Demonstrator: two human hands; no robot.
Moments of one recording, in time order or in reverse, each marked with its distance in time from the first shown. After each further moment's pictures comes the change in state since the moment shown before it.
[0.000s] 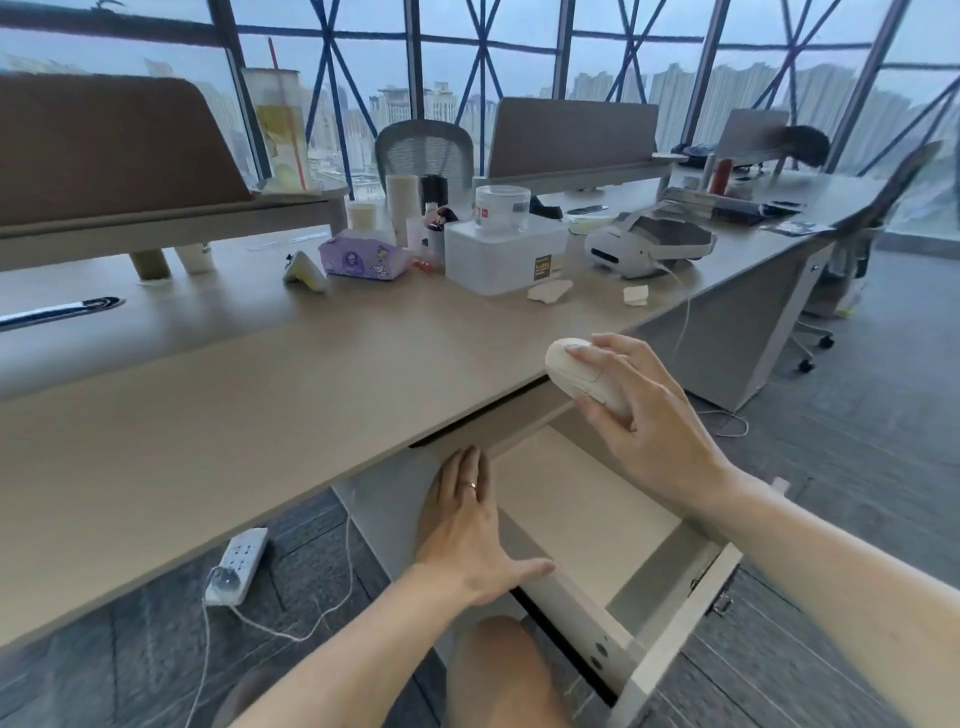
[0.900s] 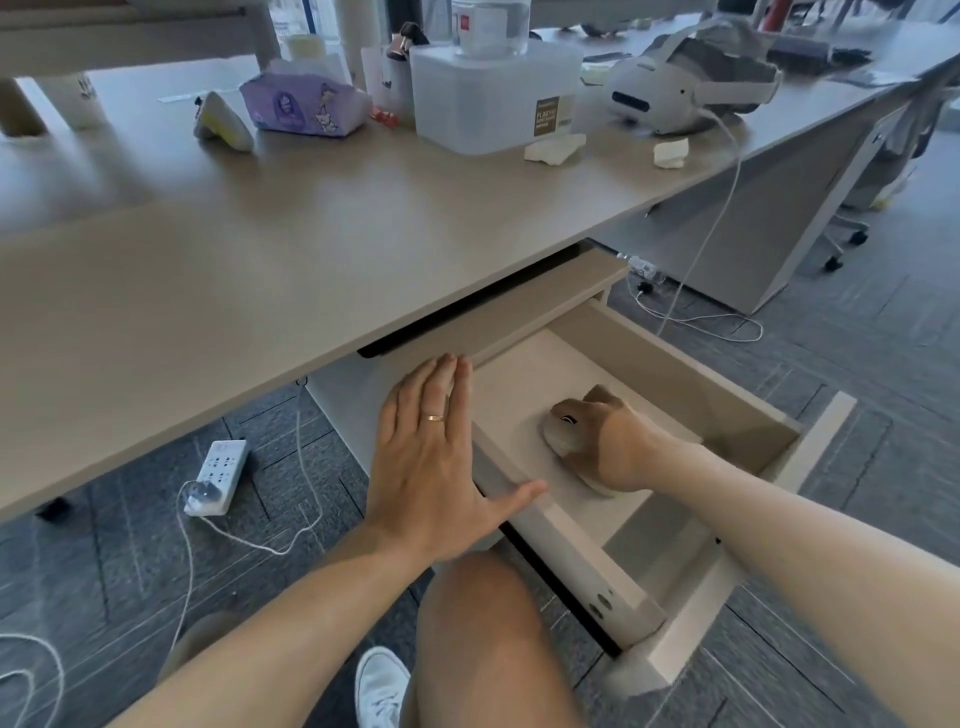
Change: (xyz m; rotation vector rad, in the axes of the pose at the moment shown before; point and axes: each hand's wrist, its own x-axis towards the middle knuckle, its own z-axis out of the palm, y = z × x) left_hand 0.015 -0.011 0.039 0.131 0.252 0.076; right_hand -0.042 0.129 0.125 -0.300 -0.782 0.413
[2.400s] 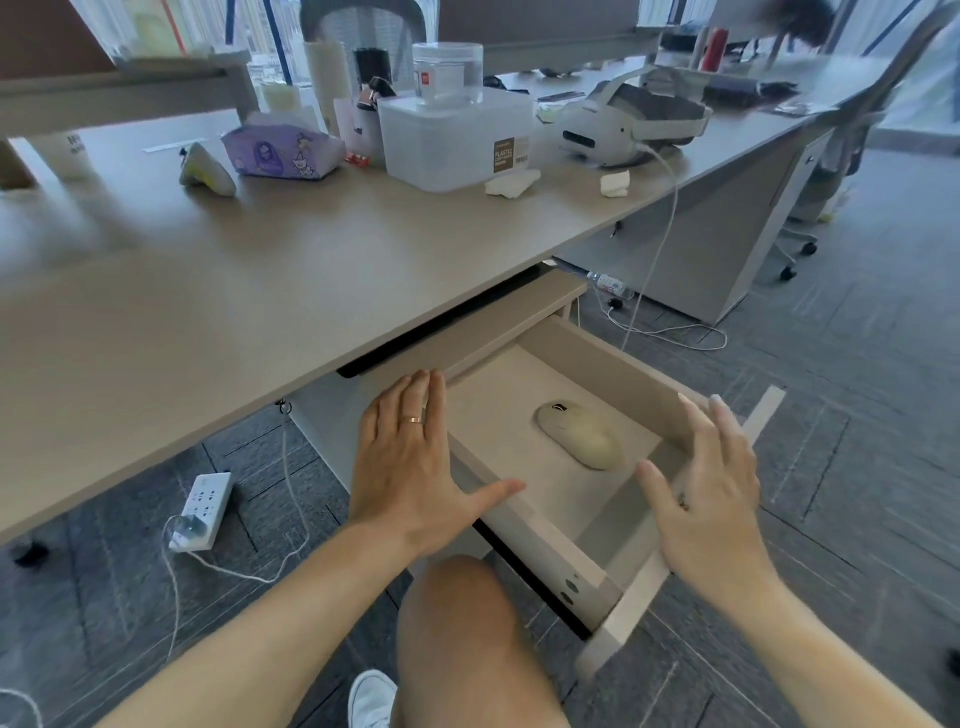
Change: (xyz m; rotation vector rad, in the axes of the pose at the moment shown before) left_hand 0.001 0.006 -0.013 0.024 -0.070 -0.030; right_hand -0.142 0.005 0.012 0.419 0.748 0.208
